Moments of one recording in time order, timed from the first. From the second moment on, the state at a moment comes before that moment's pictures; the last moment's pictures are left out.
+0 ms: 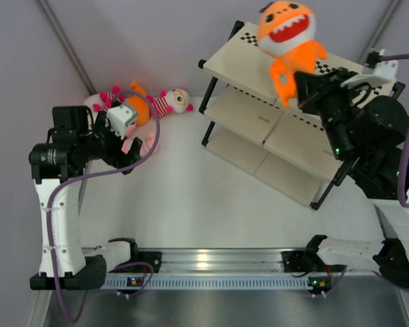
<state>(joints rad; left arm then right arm) 0.01 1.15 1.74 -1.35 0.45 0.55 0.87 1.11 1.78 -0.43 0.59 0.32</state>
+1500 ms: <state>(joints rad) 0.00 1.61 1.71 -0.91 0.10 0.42 0.68 0.93 1.59 -0.46 0.99 0.39</state>
